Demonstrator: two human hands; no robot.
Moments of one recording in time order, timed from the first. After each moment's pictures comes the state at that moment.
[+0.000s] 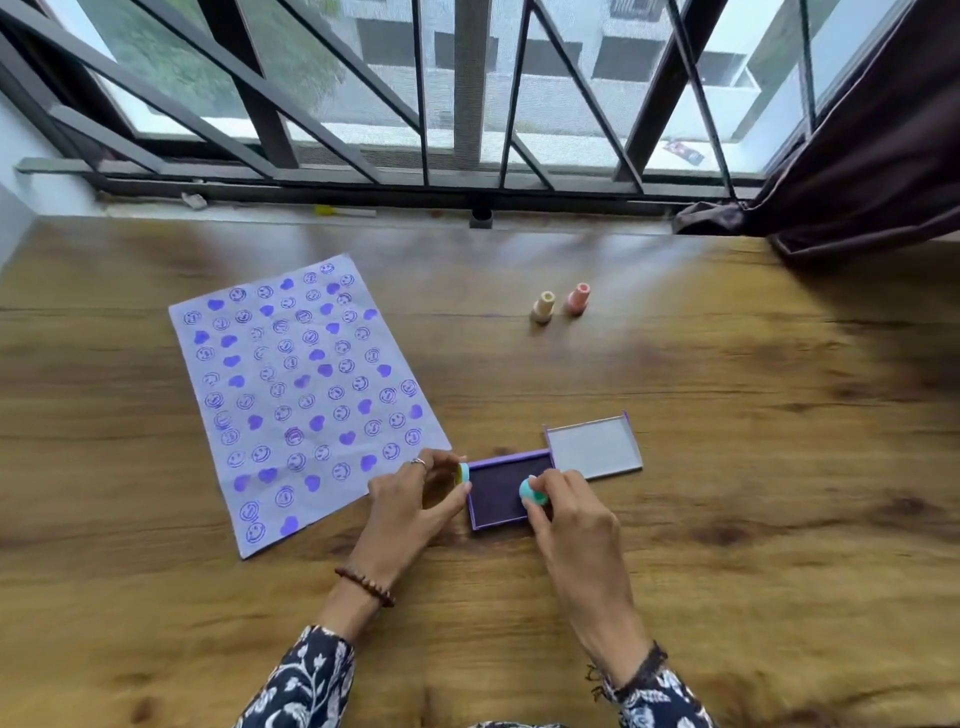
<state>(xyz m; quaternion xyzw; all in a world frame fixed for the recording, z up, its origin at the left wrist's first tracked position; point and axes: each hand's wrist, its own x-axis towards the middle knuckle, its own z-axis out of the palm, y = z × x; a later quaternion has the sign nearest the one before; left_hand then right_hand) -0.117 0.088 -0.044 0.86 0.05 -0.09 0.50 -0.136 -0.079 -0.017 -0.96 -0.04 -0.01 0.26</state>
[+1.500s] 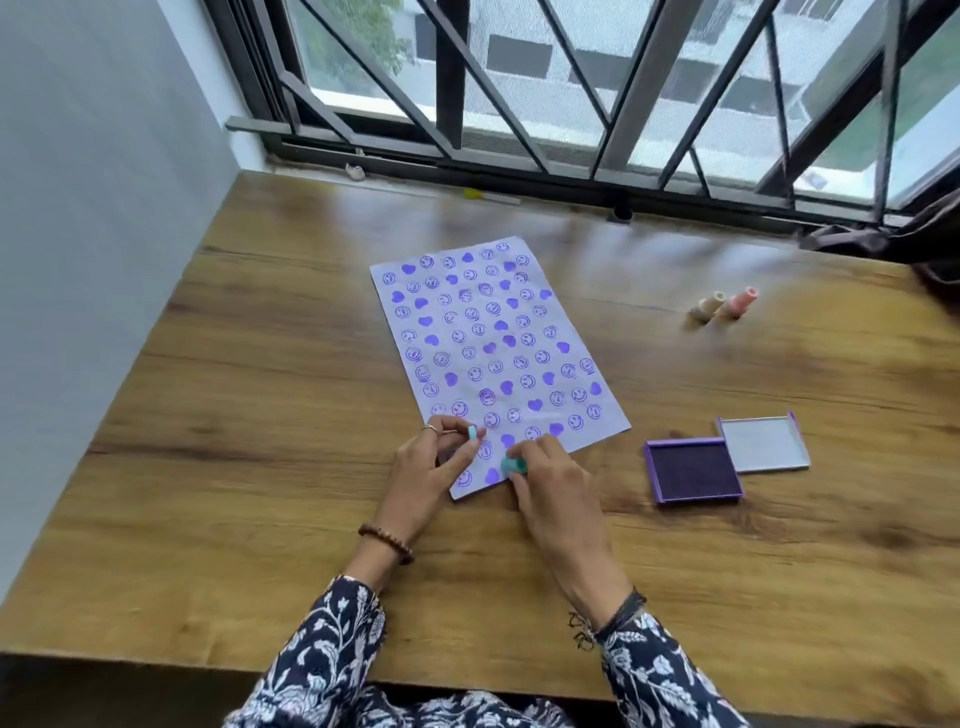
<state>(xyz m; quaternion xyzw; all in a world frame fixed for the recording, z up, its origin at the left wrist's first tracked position) -0.150 0.252 -0.055 0.73 0.12 -0.04 0.67 -0.150 0.109 -0.020 -0.96 -0.10 0.07 0.23</state>
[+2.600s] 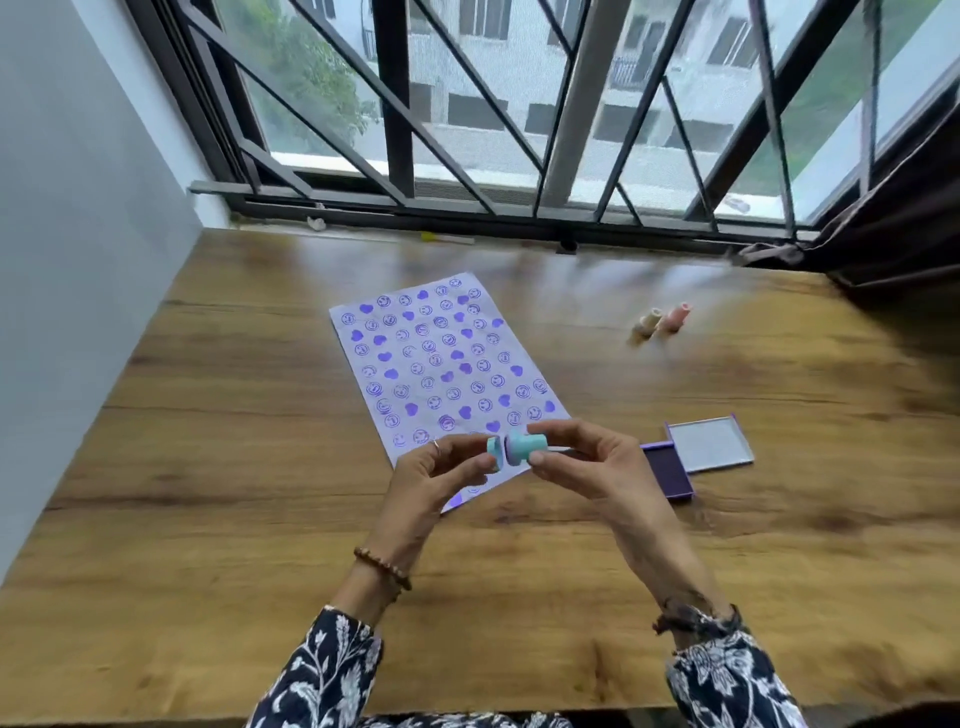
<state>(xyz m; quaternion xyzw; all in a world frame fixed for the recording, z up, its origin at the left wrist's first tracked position) -0.151 0.222 -0.013 0.60 0.07 -0.10 0.79 -0.140 0.047 0.039 -0.69 0.04 0.17 0.70</state>
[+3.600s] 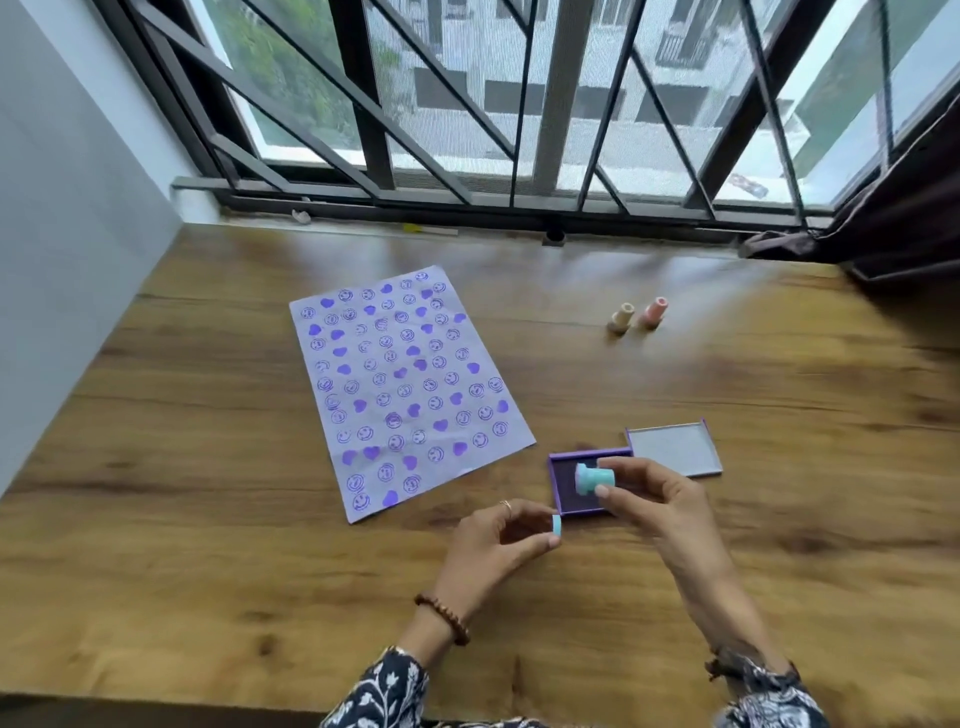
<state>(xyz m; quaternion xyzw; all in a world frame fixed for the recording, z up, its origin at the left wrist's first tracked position) -0.169 0.100 -0.045 0.76 0.06 -0.16 0.63 -0.139 -0.074 0.007 -0.71 0.12 0.12 0.68</state>
